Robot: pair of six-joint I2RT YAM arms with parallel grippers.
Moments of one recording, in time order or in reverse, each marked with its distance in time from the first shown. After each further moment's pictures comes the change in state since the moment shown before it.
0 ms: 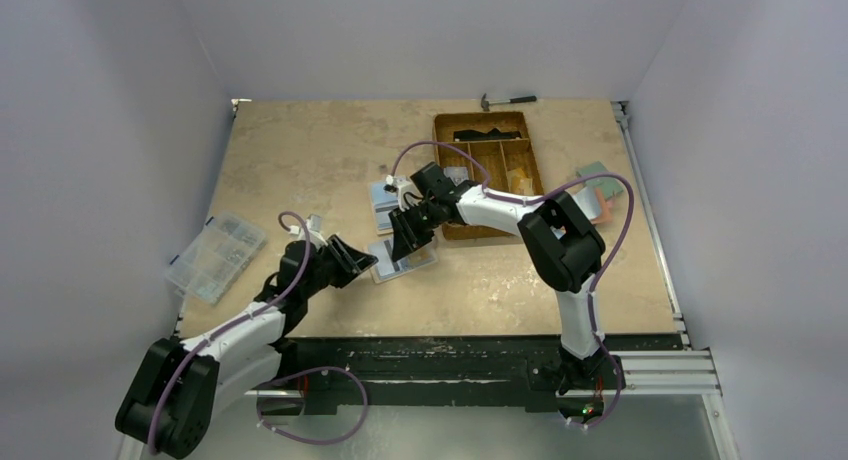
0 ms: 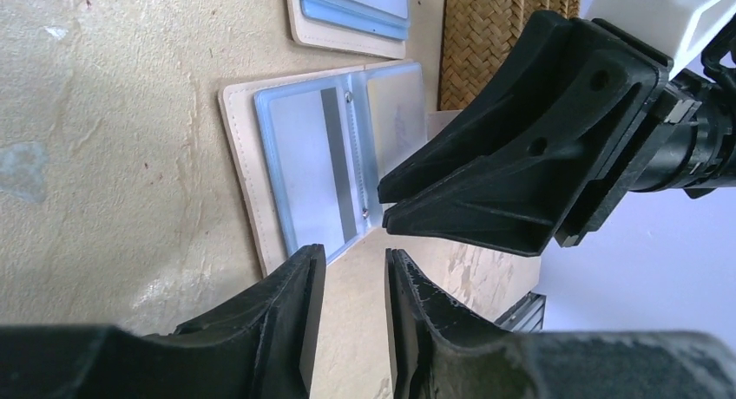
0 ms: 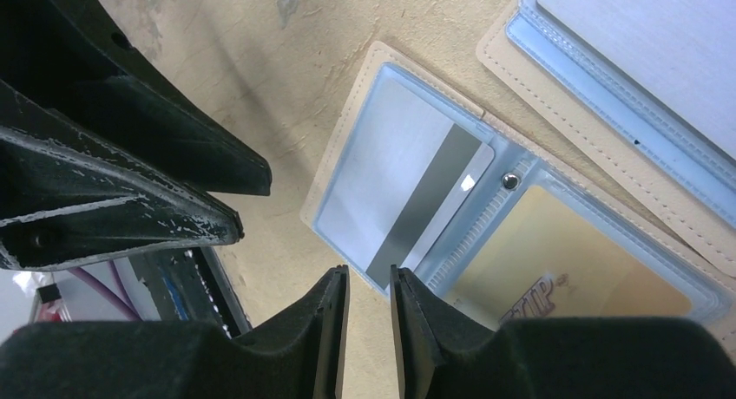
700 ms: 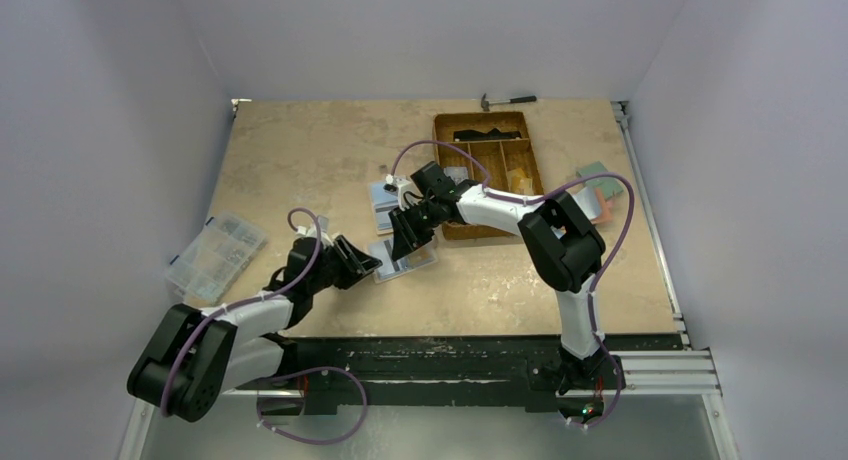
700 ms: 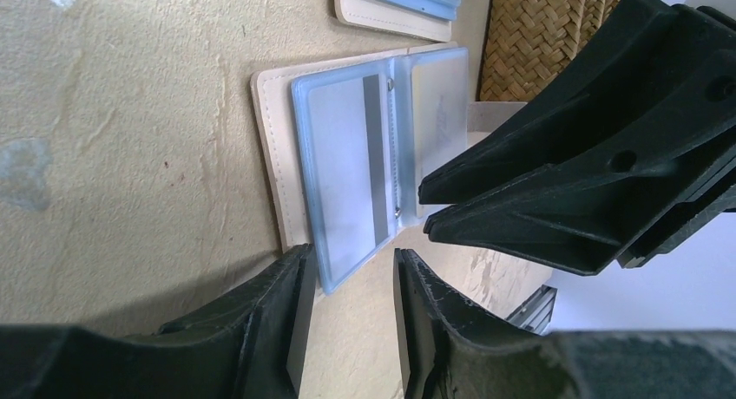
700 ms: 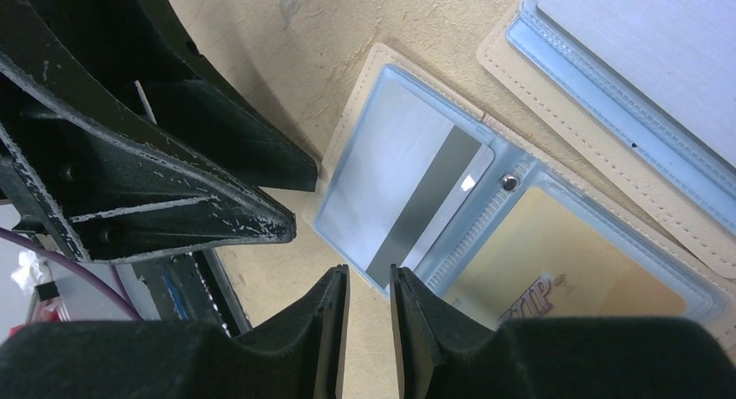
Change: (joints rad) left arm 0.000 0.179 0.016 0.079 0.027 -0.001; right arm -0.003 0.000 0.009 -0.008 -0.006 -0.015
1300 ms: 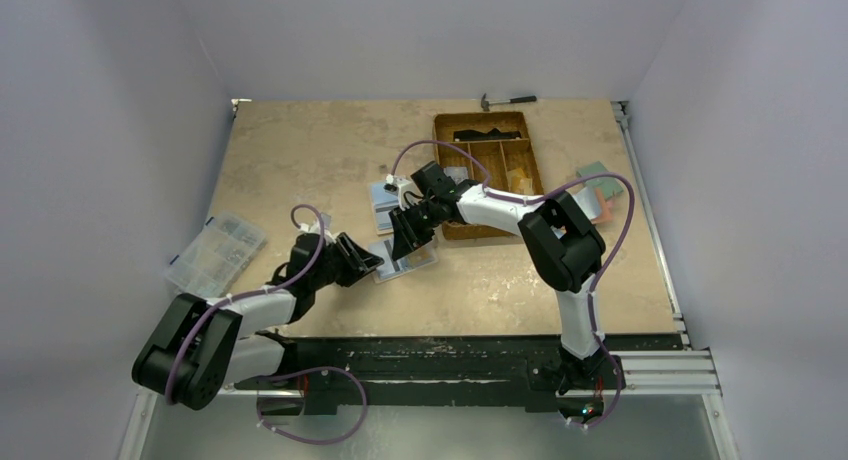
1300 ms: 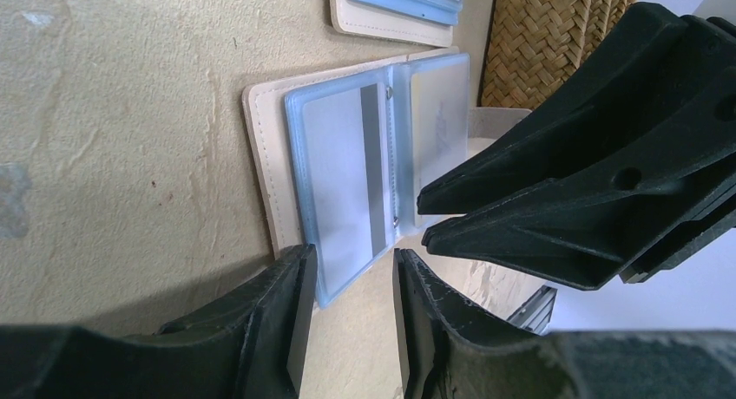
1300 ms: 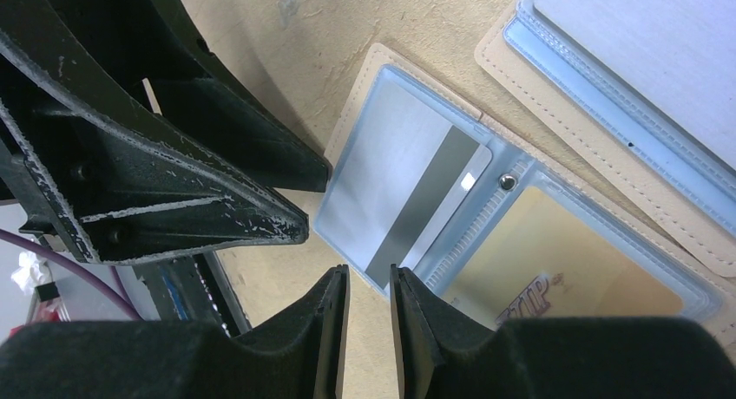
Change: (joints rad) left arm -0.002 0.063 0.031 0.020 0.007 0.000; right arm -0.002 0.000 0.000 0.000 0.000 0.000
